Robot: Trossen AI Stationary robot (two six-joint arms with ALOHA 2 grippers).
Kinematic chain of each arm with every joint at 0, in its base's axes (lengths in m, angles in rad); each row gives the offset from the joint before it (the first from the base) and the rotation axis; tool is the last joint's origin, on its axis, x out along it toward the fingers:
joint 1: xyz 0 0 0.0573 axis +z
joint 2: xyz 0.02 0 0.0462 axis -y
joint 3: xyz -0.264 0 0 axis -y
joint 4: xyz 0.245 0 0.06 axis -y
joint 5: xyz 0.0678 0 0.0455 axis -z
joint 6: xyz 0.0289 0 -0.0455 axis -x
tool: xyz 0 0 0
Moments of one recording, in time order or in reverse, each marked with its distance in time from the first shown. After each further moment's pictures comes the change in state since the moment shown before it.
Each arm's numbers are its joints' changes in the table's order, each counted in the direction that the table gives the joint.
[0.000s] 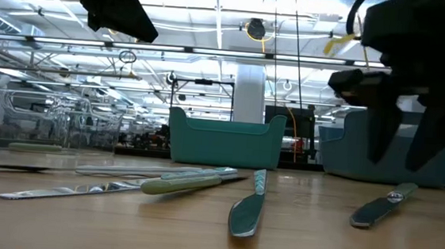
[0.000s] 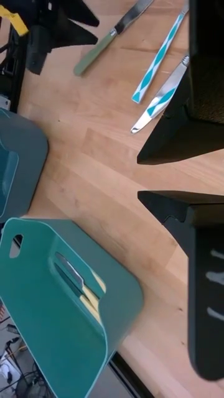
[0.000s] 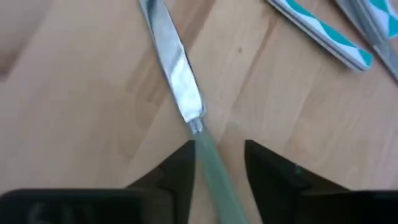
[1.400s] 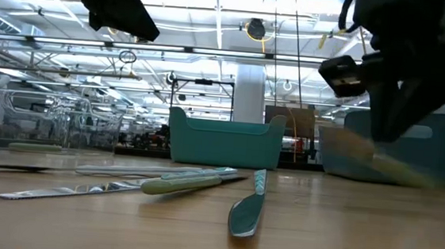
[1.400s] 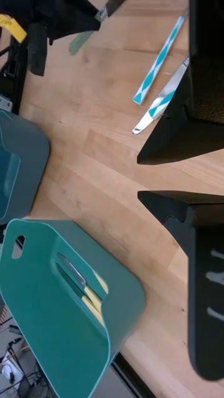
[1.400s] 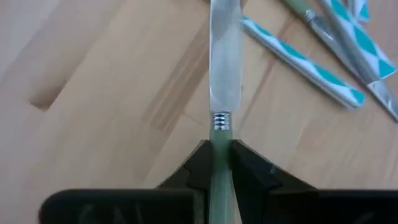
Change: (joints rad) left arm 0.000 -0.001 0.000 0.013 -0.001 -0.010; right arm -0.049 0.046 -0.002 0.064 -0.117 0.053
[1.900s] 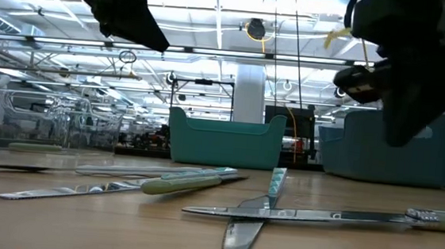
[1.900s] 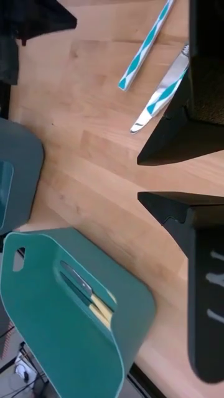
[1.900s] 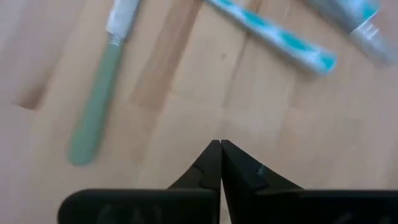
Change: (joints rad) left arm 0.006 -0.100 0.000 0.092 0.000 -0.081; right arm 0.007 0.031 0.002 -0.104 0.039 -0.177
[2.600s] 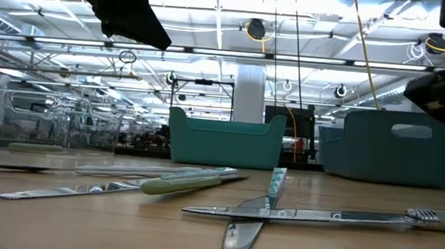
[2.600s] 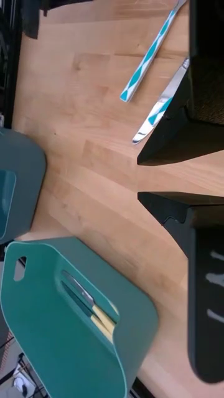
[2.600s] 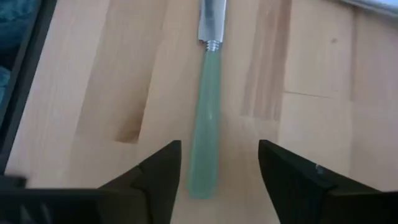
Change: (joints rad) left arm -0.003 0.001 0.000 0.023 0.028 -0.001; right arm 0.331 -0.137 0.002 0.164 0.197 -0.478
